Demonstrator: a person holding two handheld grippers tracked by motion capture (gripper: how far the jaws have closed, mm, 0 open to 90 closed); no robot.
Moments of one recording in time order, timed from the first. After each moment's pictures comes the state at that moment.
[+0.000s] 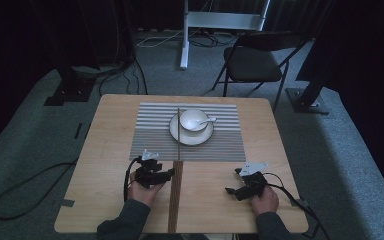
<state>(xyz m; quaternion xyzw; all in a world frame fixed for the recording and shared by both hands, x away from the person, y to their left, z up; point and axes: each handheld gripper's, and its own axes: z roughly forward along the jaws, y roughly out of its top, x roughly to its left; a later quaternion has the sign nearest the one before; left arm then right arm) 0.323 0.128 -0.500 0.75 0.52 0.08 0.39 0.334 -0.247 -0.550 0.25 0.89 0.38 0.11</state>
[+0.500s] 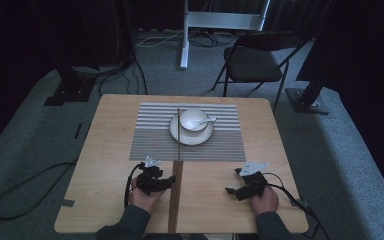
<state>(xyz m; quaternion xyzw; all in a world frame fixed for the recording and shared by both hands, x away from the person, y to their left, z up) 0.310 0.123 -0.516 0.77 0.51 0.08 0.37 0.335 -0.247 -0.550 0.25 0.89 0.38 0.11</state>
